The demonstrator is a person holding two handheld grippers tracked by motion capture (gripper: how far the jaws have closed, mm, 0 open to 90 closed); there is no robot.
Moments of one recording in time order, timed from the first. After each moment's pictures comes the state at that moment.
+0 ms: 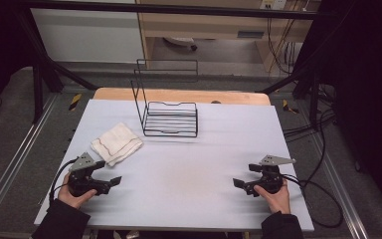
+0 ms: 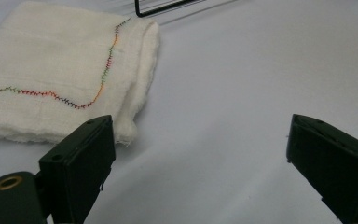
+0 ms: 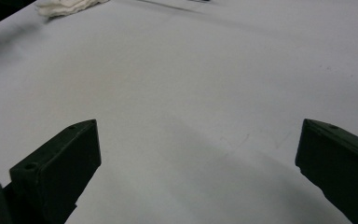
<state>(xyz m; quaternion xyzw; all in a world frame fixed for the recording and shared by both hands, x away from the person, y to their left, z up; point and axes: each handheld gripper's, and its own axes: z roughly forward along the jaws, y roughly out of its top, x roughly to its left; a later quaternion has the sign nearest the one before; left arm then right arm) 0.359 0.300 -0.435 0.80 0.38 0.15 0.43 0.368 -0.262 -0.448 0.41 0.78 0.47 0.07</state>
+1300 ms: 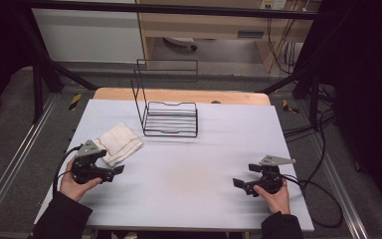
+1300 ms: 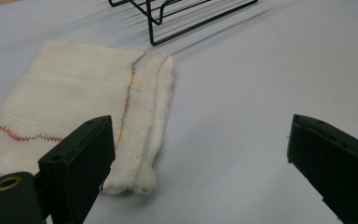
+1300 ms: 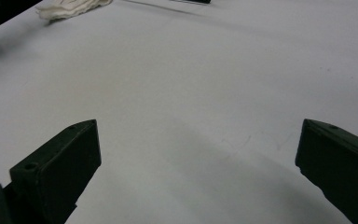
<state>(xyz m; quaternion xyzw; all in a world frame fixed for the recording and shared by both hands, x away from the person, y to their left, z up) 0.385 0.286 -0.405 0.81 0.39 0.17 0.41 0.367 -0.261 -0.447 0.41 0.77 0.48 0.07</state>
